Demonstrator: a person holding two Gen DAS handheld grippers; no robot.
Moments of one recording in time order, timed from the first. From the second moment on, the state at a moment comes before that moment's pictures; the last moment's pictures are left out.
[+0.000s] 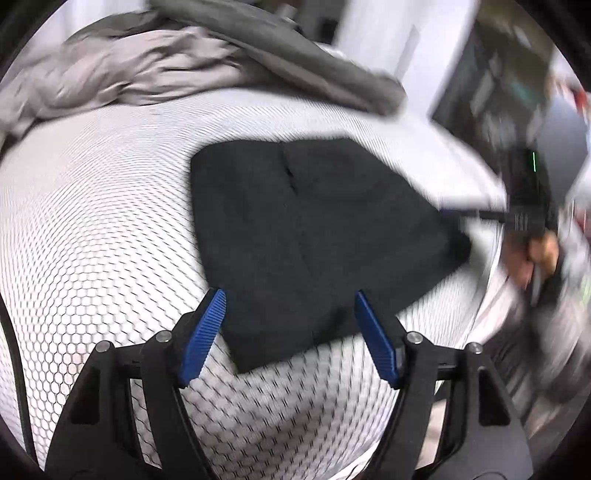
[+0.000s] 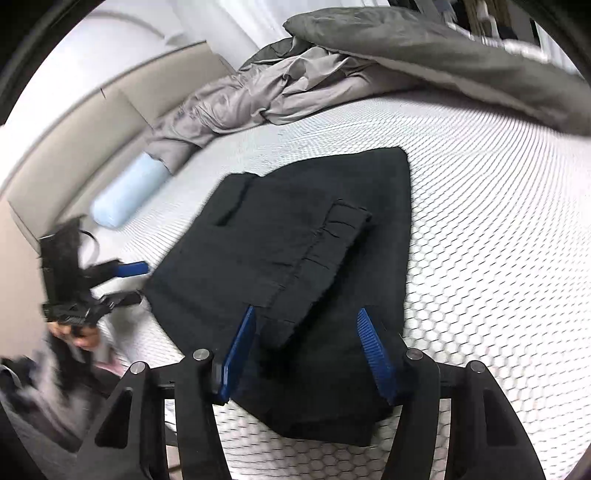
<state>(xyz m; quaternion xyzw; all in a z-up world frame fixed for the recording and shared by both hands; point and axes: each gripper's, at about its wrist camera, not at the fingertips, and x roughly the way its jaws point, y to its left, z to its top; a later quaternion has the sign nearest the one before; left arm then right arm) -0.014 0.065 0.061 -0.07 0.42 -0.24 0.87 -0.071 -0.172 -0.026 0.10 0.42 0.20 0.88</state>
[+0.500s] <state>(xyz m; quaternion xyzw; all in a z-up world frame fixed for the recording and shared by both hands) -0.016 0.094 0.029 -0.15 0.48 -0.21 0.84 -0.065 -0.154 -0.028 0.15 0.43 0.19 0.87</state>
